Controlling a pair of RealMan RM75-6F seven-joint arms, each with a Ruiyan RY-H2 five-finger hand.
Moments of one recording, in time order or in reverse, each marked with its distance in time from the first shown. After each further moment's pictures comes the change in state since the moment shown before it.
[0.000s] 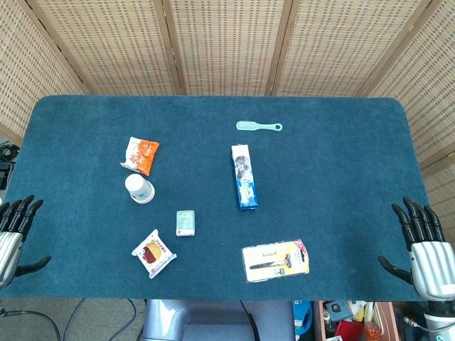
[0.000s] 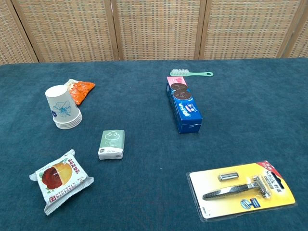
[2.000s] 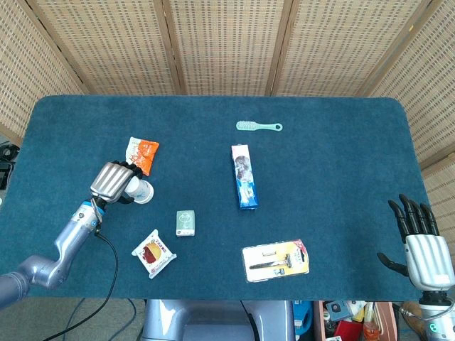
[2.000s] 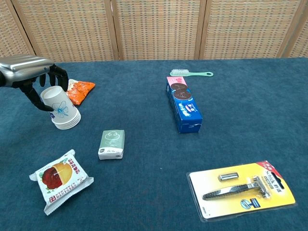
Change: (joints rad) left arm -0.591 -0.522 -0.198 0.693 -0.175 -0.607 -0.031; right arm 0.026 -0.005 0.029 -0.011 0.096 -0.102 -0.058
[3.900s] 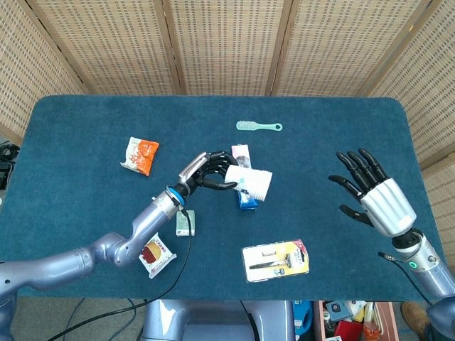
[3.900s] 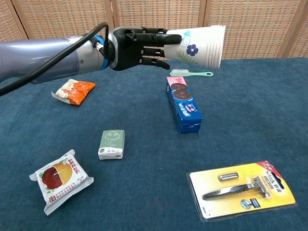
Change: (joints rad) left arm -0.284 -0.211 -0.320 -0.103 -0.215 -0.300 -1.131; right arm 0.379 -0.152 0.098 0.594 -0.328 0.046 0.392
